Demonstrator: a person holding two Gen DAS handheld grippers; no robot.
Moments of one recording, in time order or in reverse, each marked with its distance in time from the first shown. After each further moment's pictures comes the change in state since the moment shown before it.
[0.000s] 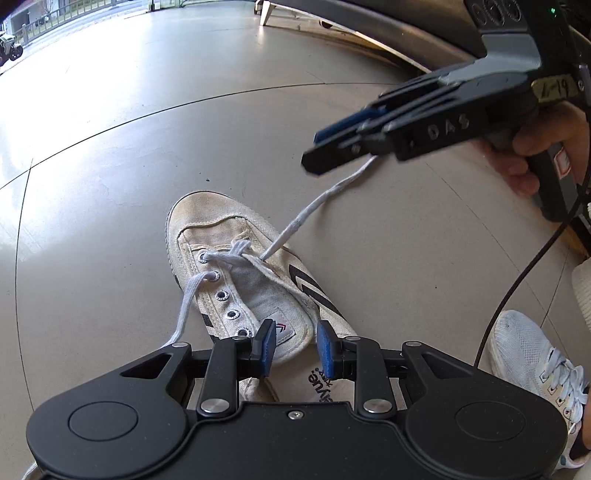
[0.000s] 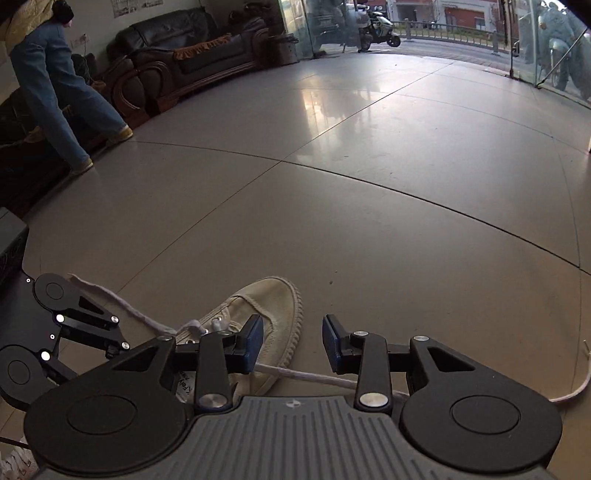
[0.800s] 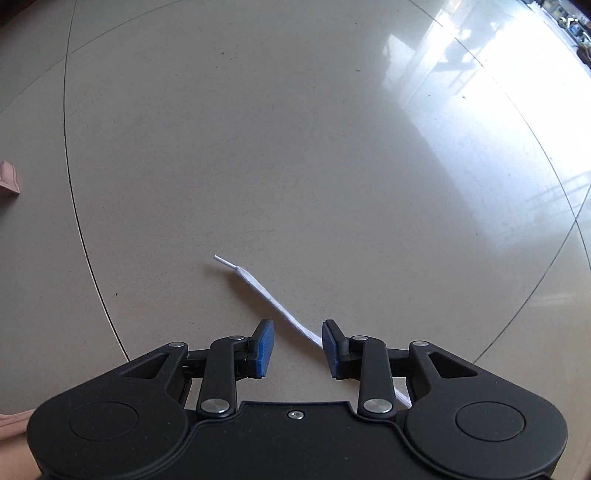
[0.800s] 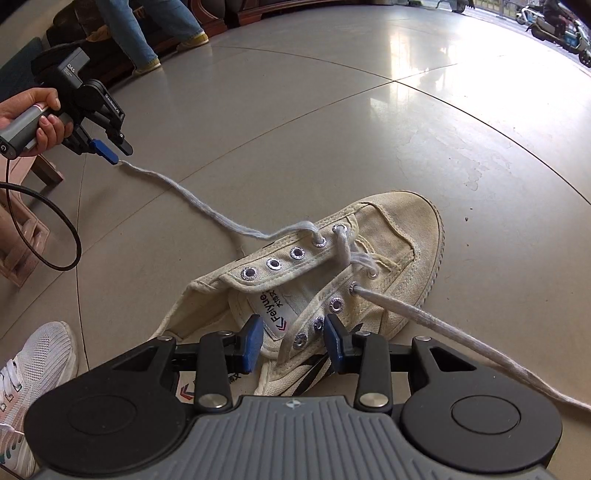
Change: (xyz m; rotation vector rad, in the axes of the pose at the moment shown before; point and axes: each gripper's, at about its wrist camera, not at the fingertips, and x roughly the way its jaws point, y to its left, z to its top) left arm -0.111 0.292 -0.183 -1.544 0.085 0.536; right arm 0.043 0.037 -0.024 -0.135 0.163 0.050
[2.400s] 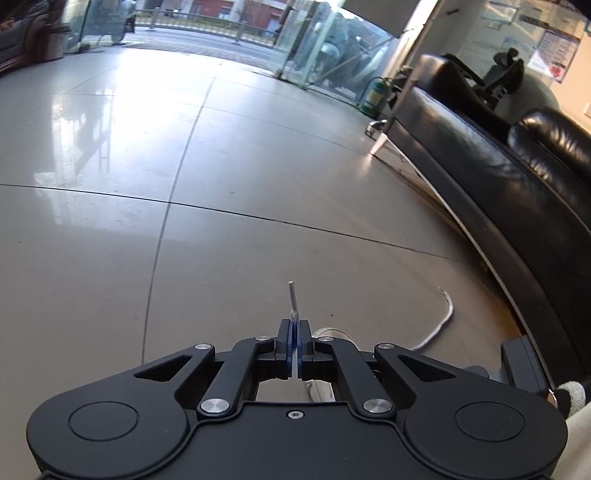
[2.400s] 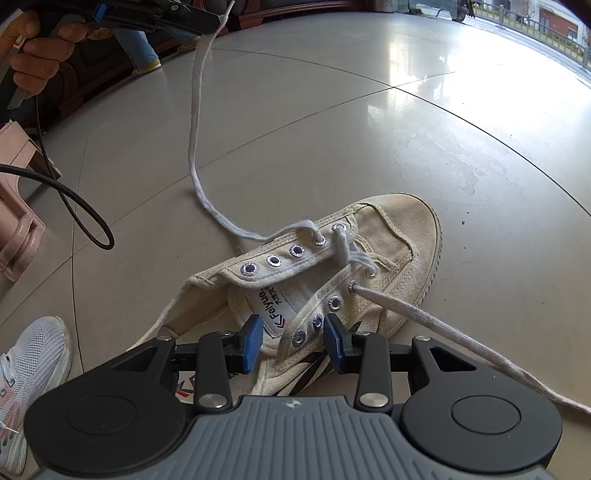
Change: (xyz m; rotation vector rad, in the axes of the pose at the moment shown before) left arm -0.110 -0.194 -0.186 1.178 -0.191 -0.780; right arm -0.019 0.007 -0.008 -0.015 -0.023 -0.022
